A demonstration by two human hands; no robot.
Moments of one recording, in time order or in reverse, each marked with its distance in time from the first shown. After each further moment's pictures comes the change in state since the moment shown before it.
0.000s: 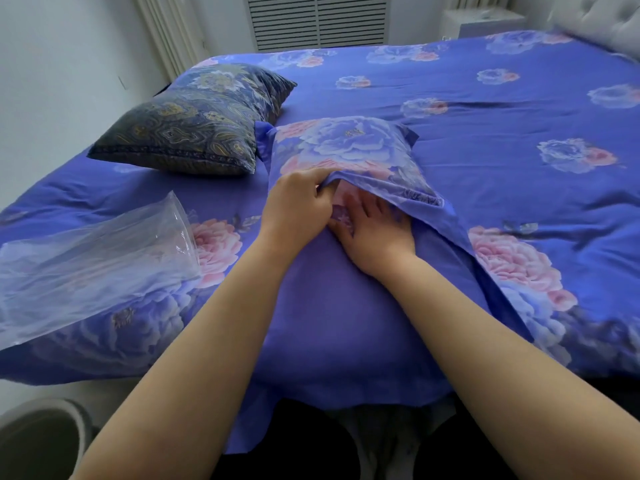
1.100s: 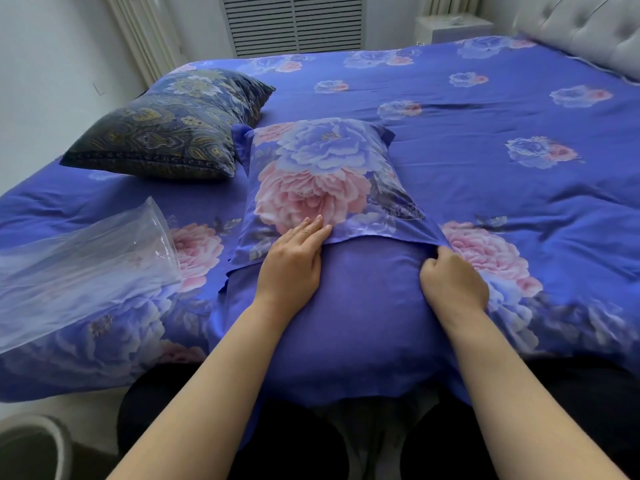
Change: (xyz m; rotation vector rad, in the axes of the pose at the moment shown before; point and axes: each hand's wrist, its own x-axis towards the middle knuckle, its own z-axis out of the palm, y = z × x) left_hand -0.077 -0.027 0.048 0.170 -0.058 0.214; right_hand -0.078 0.104 0.010 0.236 0.143 0.624
